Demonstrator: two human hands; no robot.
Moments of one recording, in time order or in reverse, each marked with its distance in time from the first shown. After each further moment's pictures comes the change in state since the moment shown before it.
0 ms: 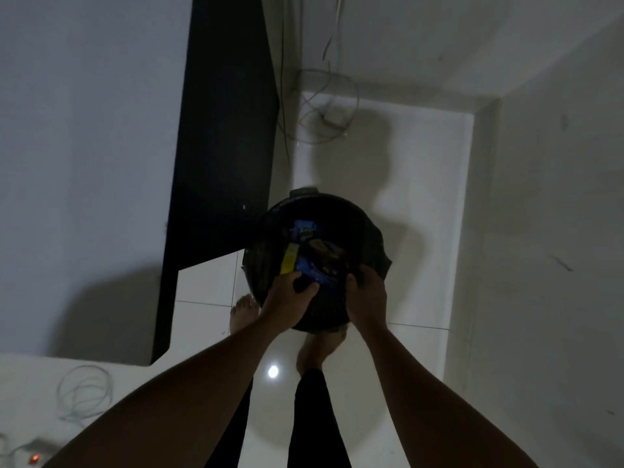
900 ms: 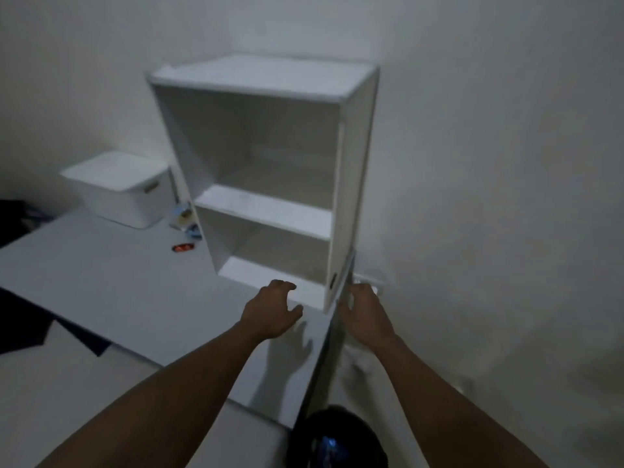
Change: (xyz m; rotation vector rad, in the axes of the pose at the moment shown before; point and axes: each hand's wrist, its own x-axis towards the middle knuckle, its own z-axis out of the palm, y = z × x) left_hand -0.386 0.234 -0.343 0.400 0.718 0.531; right_hand -0.268 -0.436 -0.236 -0.253 -0.006 -0.975
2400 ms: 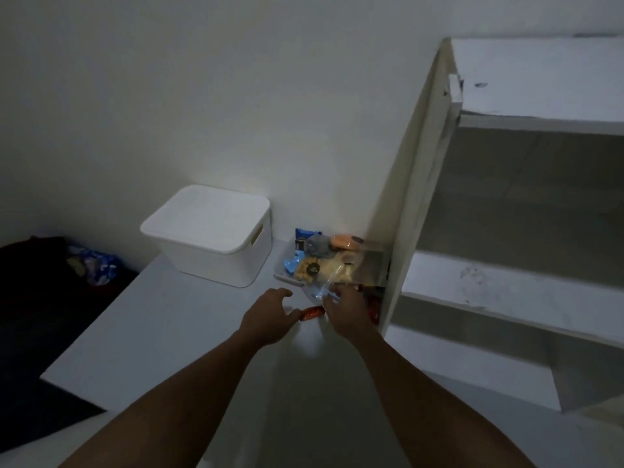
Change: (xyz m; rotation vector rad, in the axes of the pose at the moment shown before) left_hand 0.240 -0.455 -0.220 -0.012 -0.074 -0.113; right_hand 0.341 -0.326 0.375 0.307 -0.003 0.209
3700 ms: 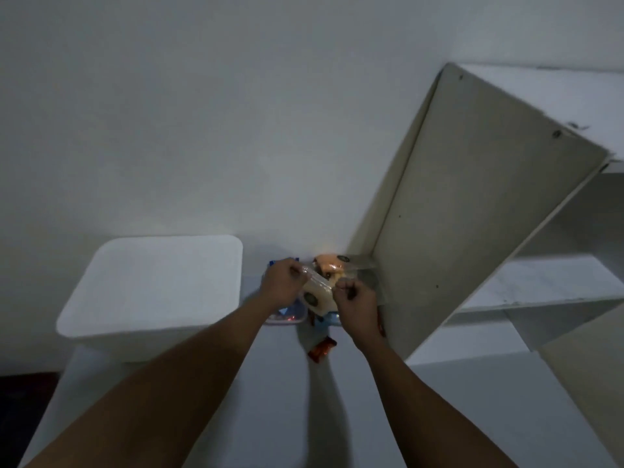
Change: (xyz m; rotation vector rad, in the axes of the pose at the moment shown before) left_hand 0.191 -0.019 -0.082 -0.434 -0.137 0.398; right_hand 0.068 -0.089 0.060 0.278 0.658 0.098
